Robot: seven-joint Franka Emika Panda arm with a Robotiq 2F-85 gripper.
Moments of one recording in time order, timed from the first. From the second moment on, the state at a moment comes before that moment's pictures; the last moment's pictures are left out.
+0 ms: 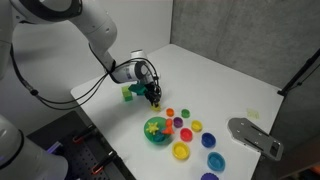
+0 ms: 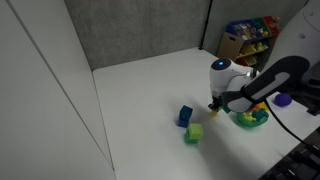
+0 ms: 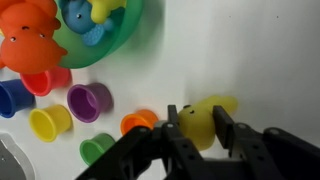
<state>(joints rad) 0.43 0.74 -0.33 -2.04 -0.37 2.65 0.51</state>
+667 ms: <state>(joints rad) 0.43 0.74 -0.27 -2.01 -0.34 2.60 0.51</state>
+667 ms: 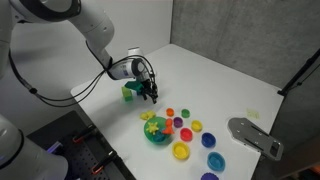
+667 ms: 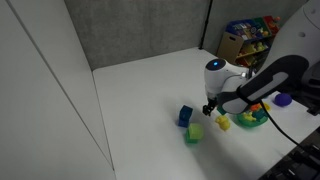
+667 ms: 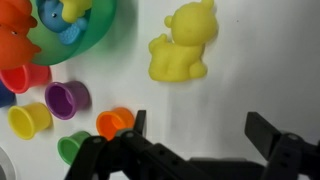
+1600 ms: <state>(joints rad) 0.16 0.54 -0.10 -1.94 -0.09 2.32 0.35</state>
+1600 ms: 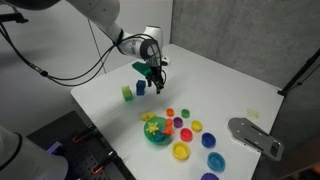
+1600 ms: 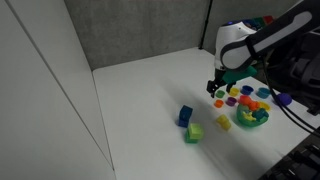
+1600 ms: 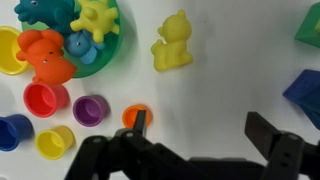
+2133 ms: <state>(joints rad) 0.03 0.31 -0.07 -1.99 0.00 2.16 0.19</state>
